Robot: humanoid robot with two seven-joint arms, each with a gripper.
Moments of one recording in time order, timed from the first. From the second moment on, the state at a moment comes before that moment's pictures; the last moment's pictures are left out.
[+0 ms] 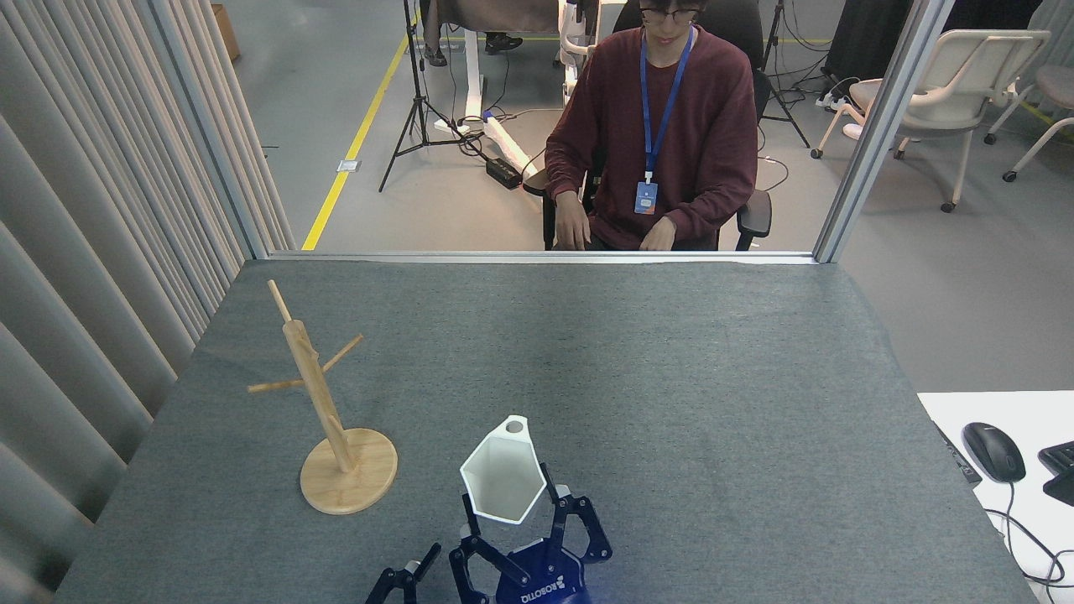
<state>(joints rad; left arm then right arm) 0.26 -0.02 -0.23 -1.57 -1.86 -0.24 0.45 0.08 0.23 0.52 -1.49 1.85 0.17 -0.35</state>
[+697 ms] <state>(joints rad) 0.22 -0.03 -0.22 -1.54 -1.86 -0.24 0.44 0.14 0.22 0.57 -1.47 1.96 0.15 -0.35</state>
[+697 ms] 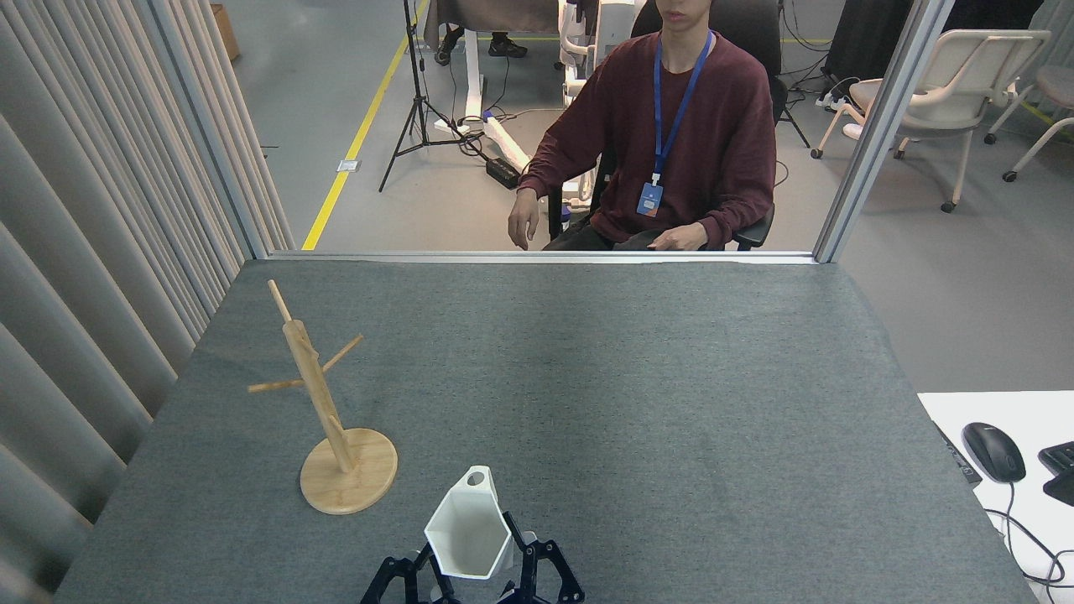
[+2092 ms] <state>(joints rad) 0.21 -0.02 -0.21 -1.59 -1.87 -0.28 0.41 0.19 0.20 0.64 -1.47 2.01 0.21 -0.39</state>
